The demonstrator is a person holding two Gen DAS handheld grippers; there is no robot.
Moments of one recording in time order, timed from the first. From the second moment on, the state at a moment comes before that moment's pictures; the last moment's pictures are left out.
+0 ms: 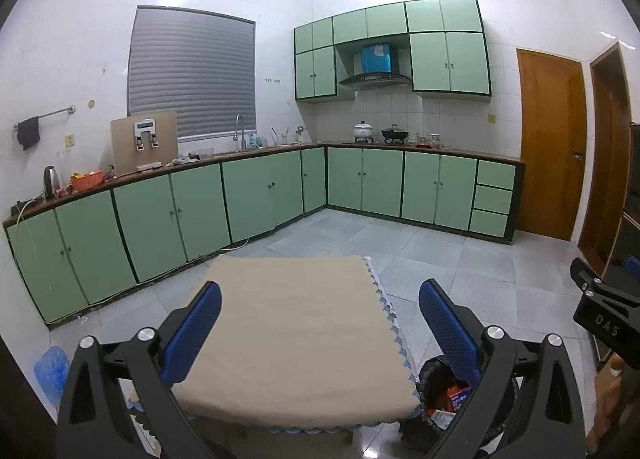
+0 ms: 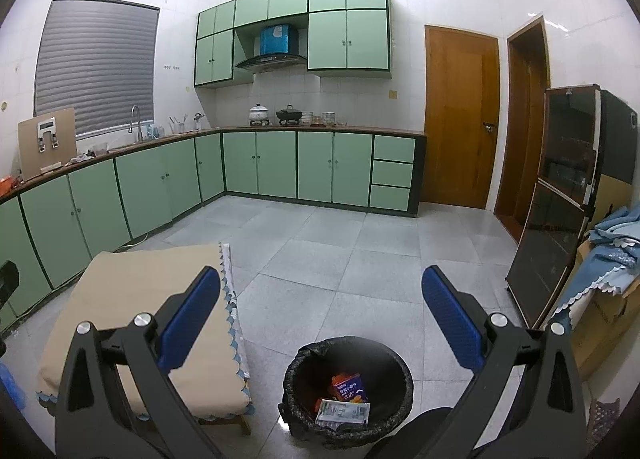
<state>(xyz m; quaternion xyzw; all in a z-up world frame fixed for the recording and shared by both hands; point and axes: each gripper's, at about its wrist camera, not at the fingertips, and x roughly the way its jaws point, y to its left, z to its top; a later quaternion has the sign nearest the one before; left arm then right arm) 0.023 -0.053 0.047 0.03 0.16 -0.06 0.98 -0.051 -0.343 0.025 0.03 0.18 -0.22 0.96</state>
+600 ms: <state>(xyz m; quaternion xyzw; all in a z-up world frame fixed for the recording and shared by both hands) 0.018 -0.063 0.043 0.04 0.16 -0.06 0.98 -0.053 -0.343 0.024 0.04 0.18 -0.22 0.96</state>
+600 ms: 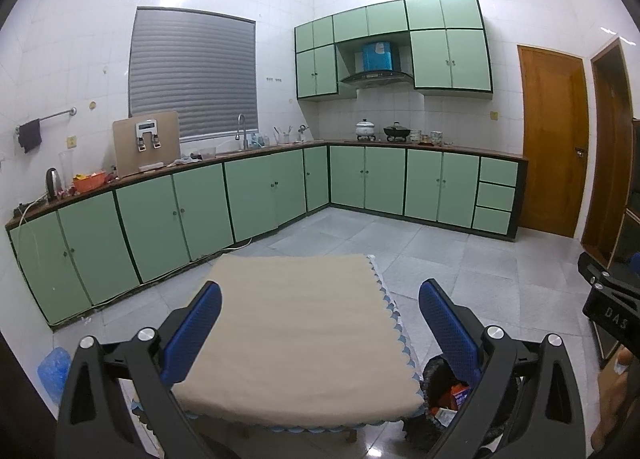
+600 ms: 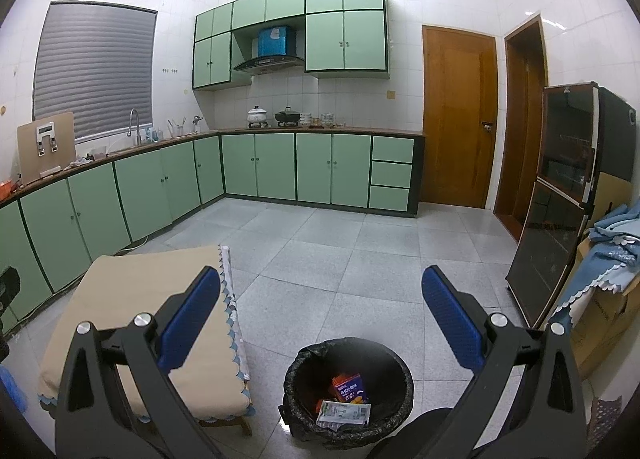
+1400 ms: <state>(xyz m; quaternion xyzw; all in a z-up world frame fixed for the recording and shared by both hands) 0.017 -0.062 0.042 0.04 0.16 -0.05 0.98 -0.053 -0.339 0.025 0.04 0.17 -0.22 0.96</state>
